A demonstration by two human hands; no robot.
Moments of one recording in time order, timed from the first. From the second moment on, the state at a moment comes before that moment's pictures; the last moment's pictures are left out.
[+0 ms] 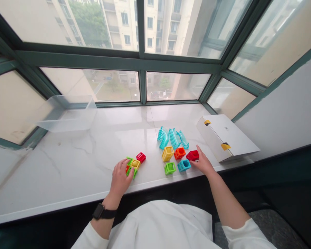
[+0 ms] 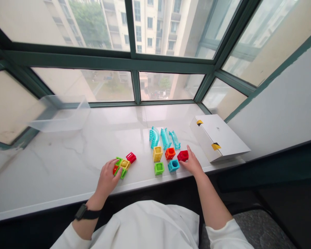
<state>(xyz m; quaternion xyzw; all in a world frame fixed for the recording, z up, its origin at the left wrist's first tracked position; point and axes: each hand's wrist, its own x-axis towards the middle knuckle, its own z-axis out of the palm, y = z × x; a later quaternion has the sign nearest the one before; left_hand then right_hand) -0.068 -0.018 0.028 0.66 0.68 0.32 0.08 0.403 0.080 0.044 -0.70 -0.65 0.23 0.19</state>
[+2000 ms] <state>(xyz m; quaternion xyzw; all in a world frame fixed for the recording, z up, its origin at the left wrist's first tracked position) -0.126 -0.060 0.071 0.48 0.68 0.48 0.26 0.107 0.026 0.079 -0.38 -0.90 0.21 0.06</state>
